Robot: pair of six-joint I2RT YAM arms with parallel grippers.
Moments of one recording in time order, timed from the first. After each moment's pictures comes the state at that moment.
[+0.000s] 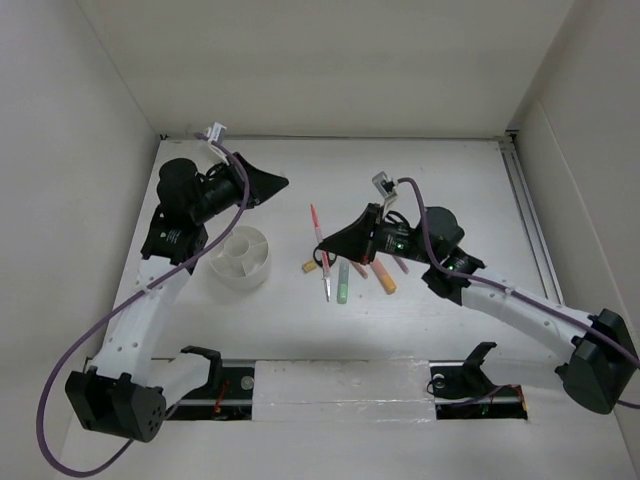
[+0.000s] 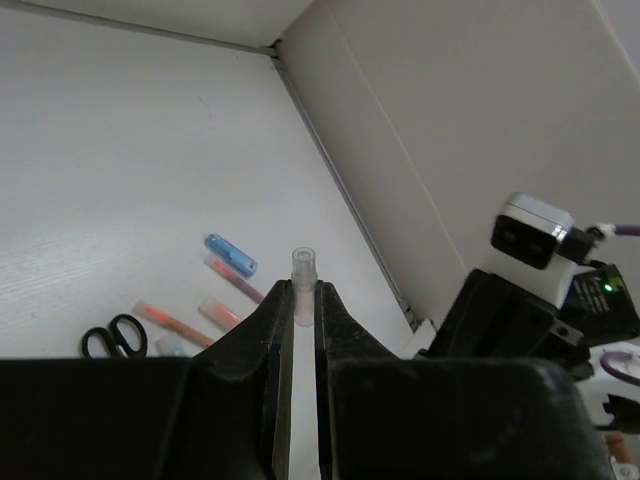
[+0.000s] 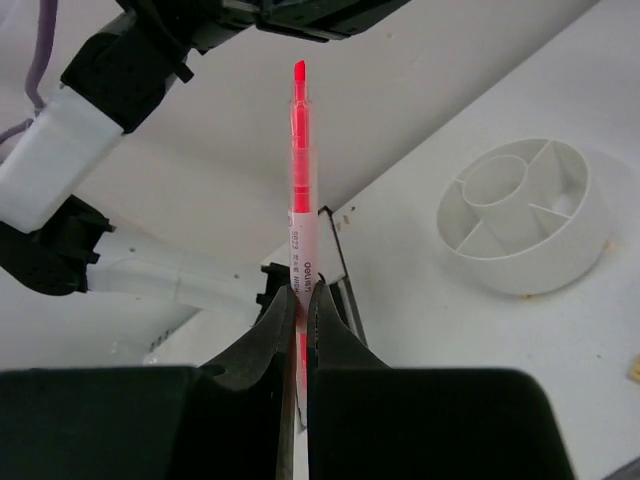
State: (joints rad) left arm -0.22 1.07 1.08 -0.12 0.59 -0.75; right arm 0.76 1.14 0.81 0.46 -0.54 0.73
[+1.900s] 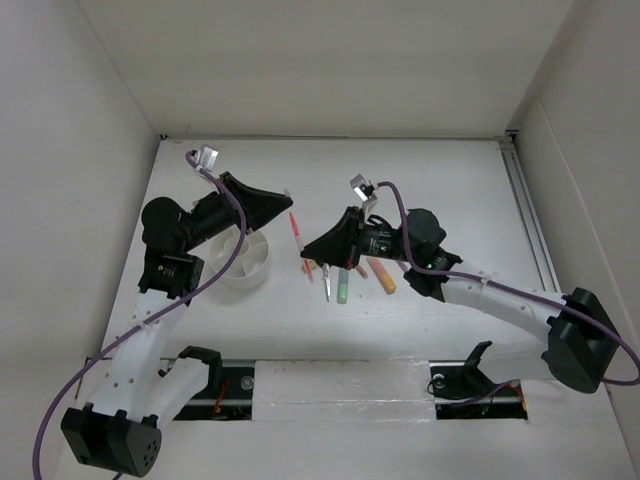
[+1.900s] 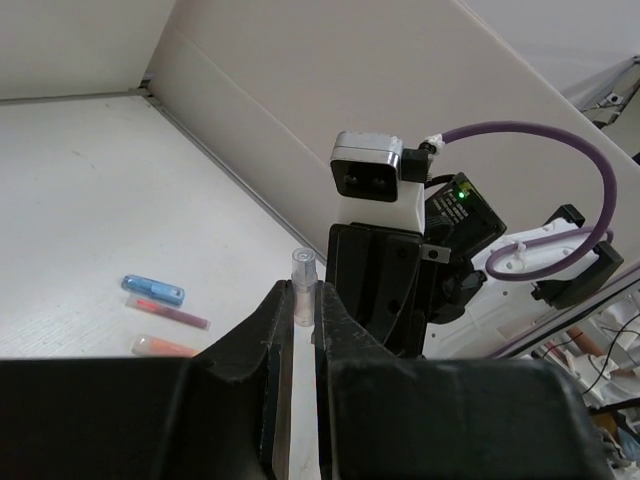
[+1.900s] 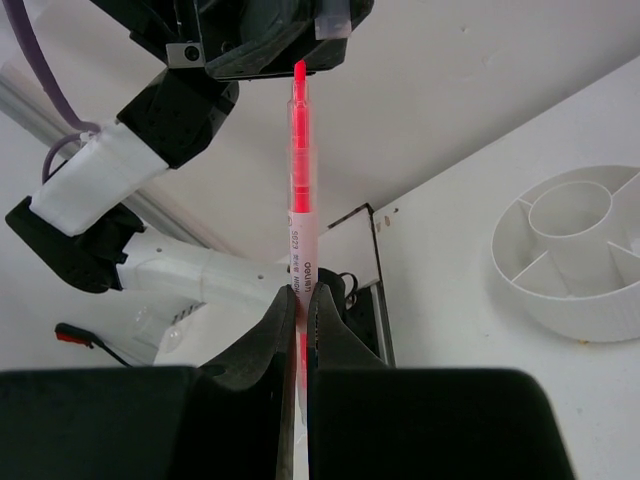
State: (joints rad) left arm -0.21 0.86 0.86 0.28 0.82 -0.84; right arm 0.83 1.29 0.84 0.69 -0.60 0.77
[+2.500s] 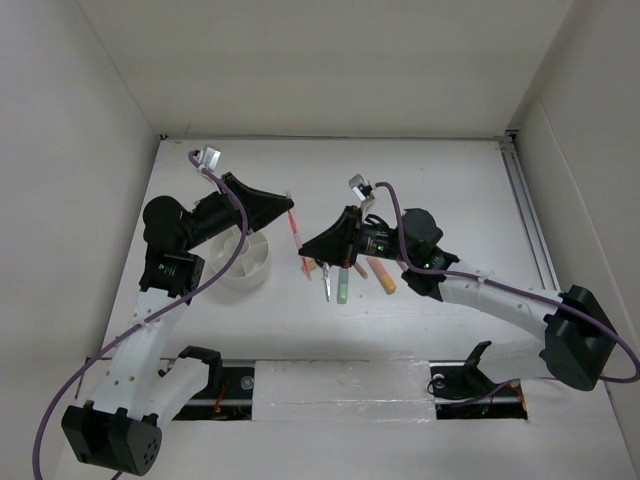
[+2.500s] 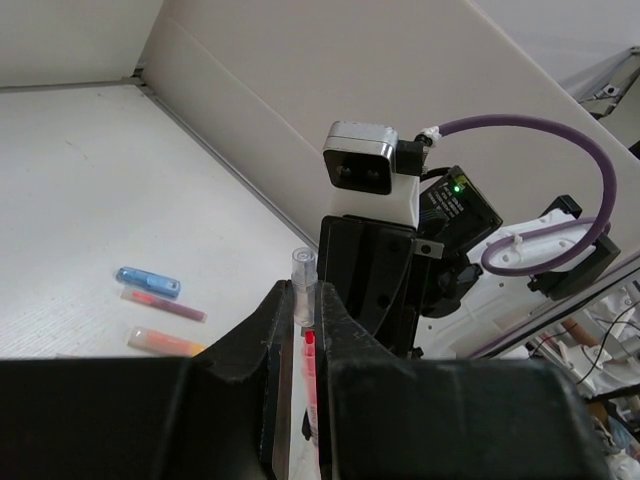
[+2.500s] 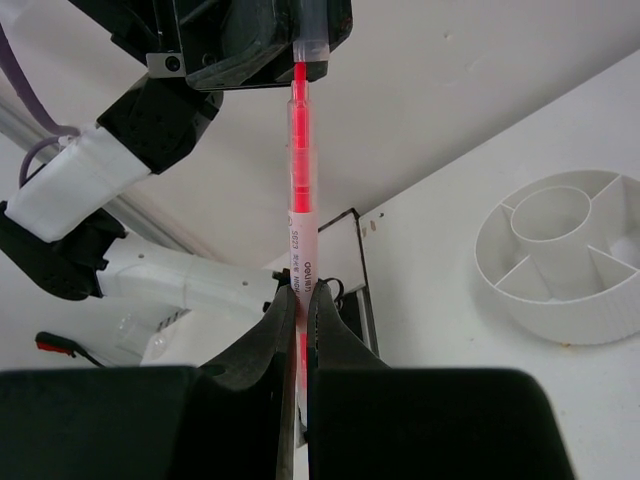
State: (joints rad) left arm -0.21 0.88 0.86 0.27 0.85 -0.84; right arm 0.84 1.31 0.84 0.69 -0.57 0.74
